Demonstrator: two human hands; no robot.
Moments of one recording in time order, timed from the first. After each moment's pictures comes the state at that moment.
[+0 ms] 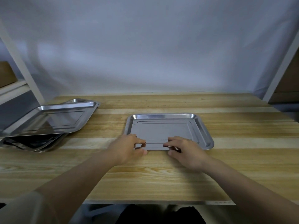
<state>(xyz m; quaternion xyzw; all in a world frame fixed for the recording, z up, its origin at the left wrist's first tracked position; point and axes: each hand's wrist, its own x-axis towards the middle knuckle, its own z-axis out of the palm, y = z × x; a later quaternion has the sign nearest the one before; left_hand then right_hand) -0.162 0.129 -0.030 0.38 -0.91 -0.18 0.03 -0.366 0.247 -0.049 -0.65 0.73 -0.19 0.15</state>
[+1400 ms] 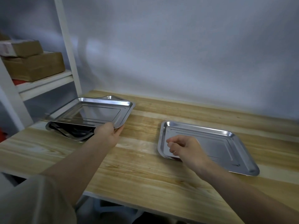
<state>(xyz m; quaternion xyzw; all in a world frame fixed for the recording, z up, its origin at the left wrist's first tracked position) -0.046 0.034 -0.017 0.43 -0.09 -0.70 0.57 -0.262 0.182 -0.017 -0.51 0.69 -0.41 0.31</state>
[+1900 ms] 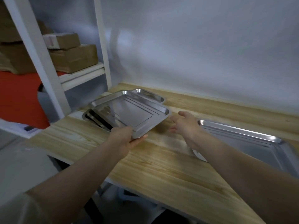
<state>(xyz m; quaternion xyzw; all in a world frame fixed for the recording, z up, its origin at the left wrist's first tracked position) 0.005 0.078 -0.012 0.51 -0.23 -0.67 0.49 -0.184 0.074 -0.004 -0.41 0.65 -0.45 0.46</state>
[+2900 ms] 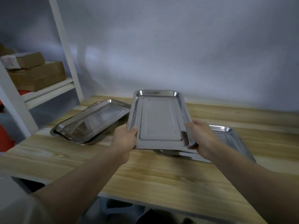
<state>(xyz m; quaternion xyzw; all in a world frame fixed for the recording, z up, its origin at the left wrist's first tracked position) -0.087 0.113 0.001 0.56 -0.49 -0.52 0.43 -0.293 0.164 0.008 -0.30 0.67 -0.55 0.40</state>
